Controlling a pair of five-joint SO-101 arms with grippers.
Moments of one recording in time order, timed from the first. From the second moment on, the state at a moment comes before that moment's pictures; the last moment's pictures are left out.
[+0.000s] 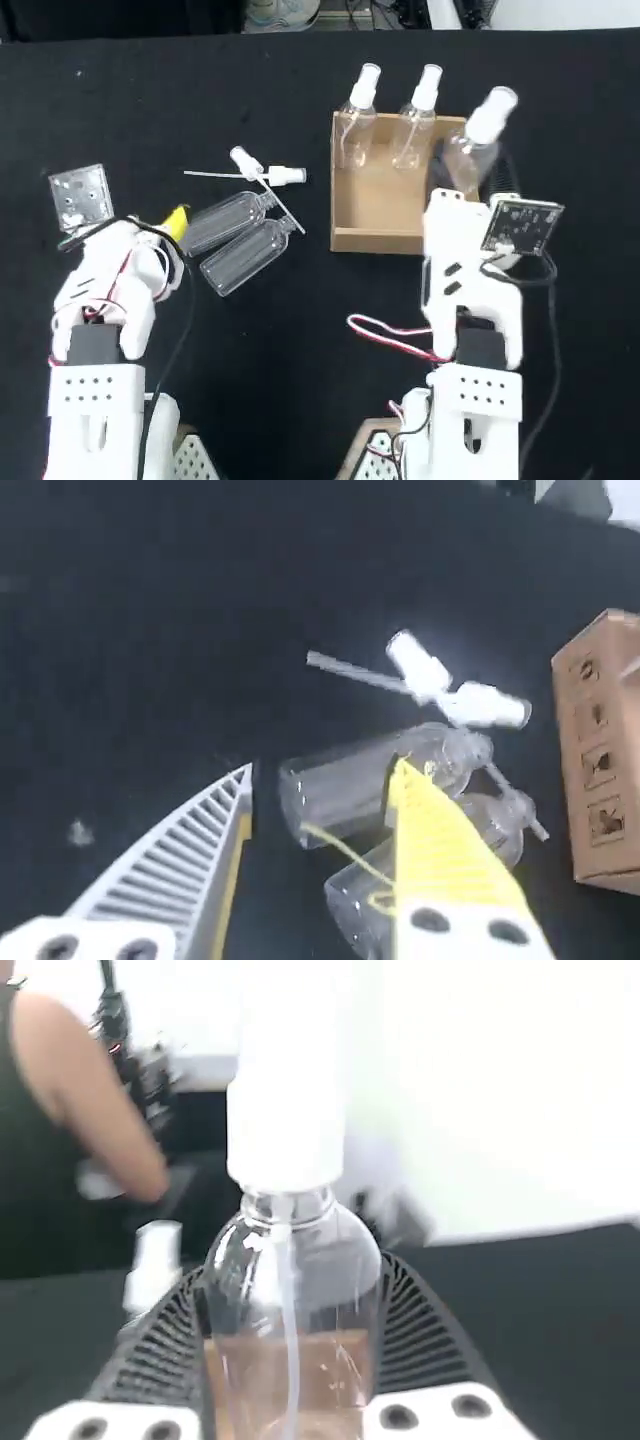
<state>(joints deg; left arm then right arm) -8.7 -70.5 67.8 42.0 9.0 9.9 -69.1 76.9 0.5 2.7</state>
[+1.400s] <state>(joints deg) -8.8 -70.5 82.2 29.6 13.8 12.0 -0.2 55.1 -36.4 7.3</state>
